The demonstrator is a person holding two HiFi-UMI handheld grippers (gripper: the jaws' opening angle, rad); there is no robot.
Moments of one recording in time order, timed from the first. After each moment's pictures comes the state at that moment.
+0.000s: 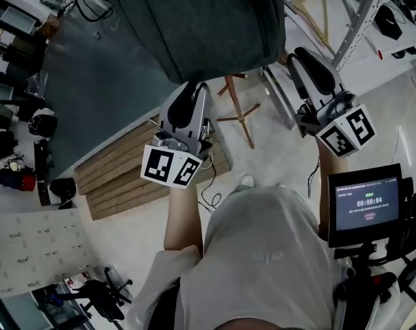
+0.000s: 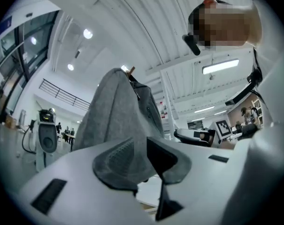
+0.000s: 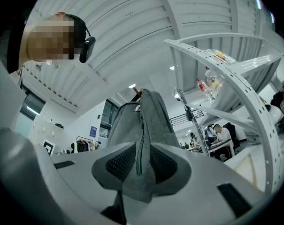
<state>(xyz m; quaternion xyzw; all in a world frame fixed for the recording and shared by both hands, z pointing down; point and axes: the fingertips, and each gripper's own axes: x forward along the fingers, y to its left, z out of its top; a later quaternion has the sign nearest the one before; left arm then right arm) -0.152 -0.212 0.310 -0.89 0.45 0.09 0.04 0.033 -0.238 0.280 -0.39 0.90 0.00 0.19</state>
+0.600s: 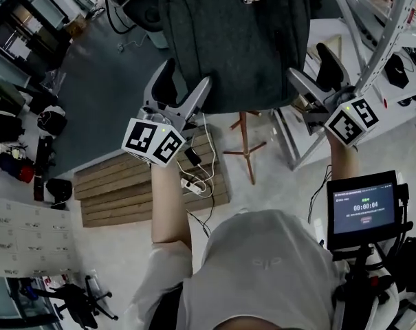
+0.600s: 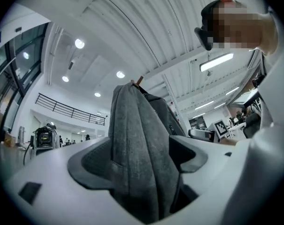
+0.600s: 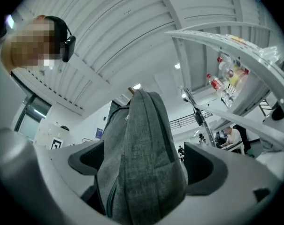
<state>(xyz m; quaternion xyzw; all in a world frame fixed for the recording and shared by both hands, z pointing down) -0.210 -0.282 0.224 -0.88 0.46 0.09 0.10 0.011 -0.314 0.222 -0.34 0.92 0.01 0.19</state>
